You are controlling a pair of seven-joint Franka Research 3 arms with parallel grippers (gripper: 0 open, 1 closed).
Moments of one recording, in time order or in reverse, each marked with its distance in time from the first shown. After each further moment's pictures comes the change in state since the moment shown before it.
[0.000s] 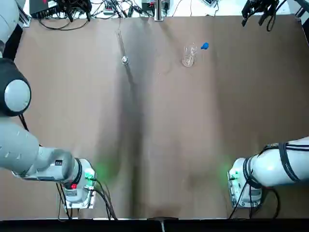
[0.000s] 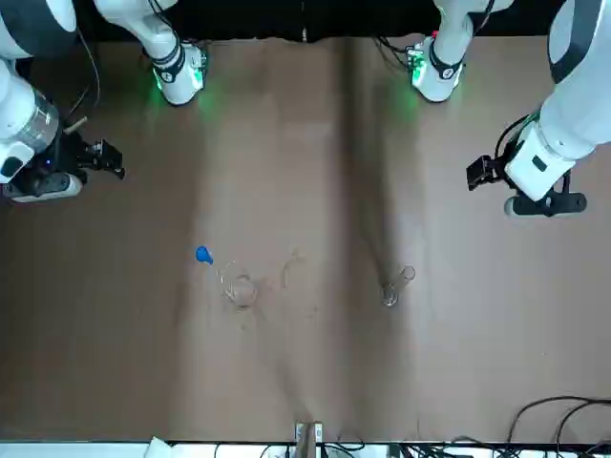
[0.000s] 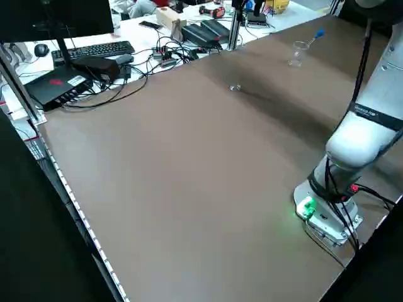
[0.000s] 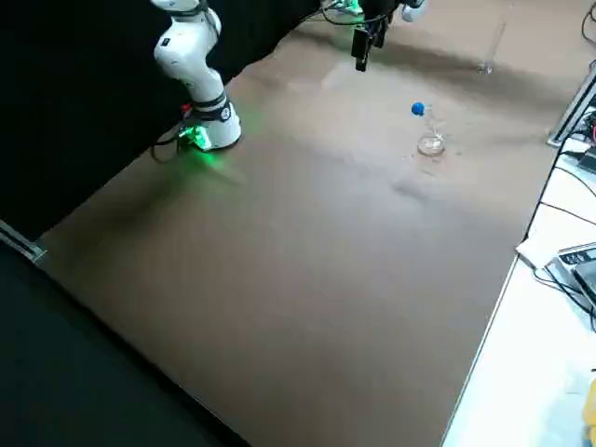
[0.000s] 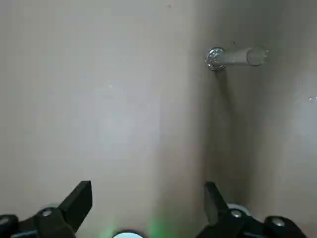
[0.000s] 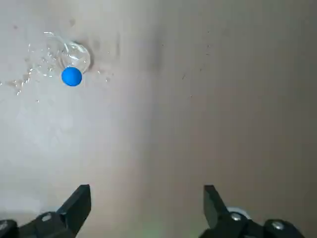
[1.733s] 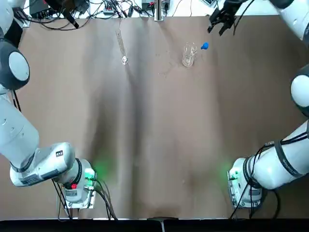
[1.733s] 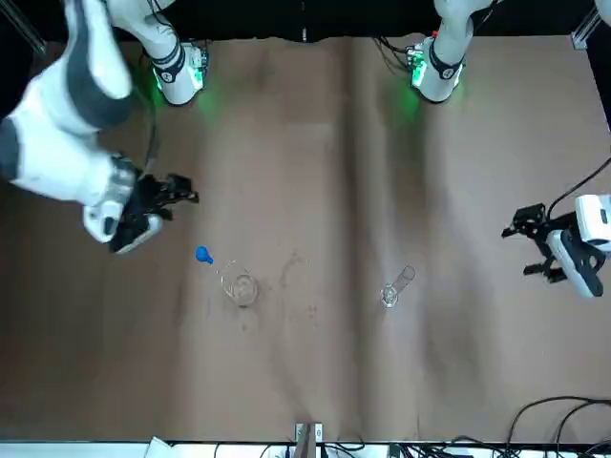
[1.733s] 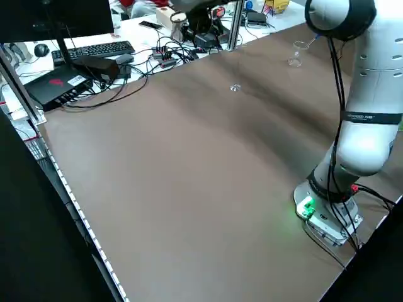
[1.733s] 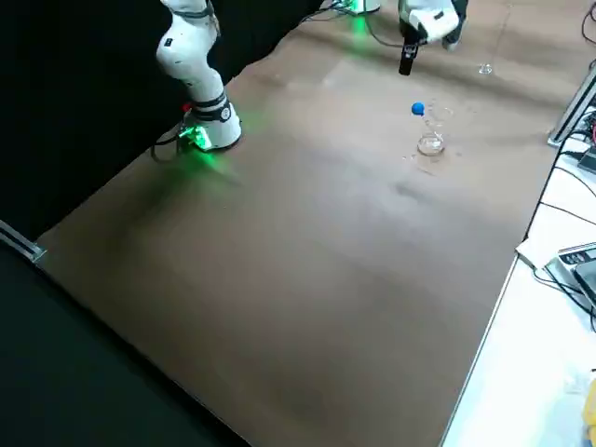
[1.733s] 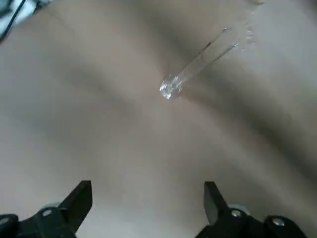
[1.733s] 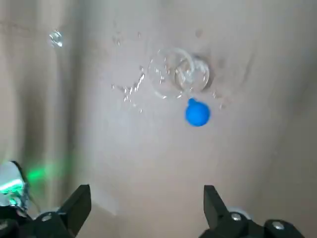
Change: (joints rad) left arm 0.313 0.252 0.019 -0.010 -0.423 0.265 1.357; right arm 0.057 0.212 -0.009 0.017 0.478 0.144 -0.267
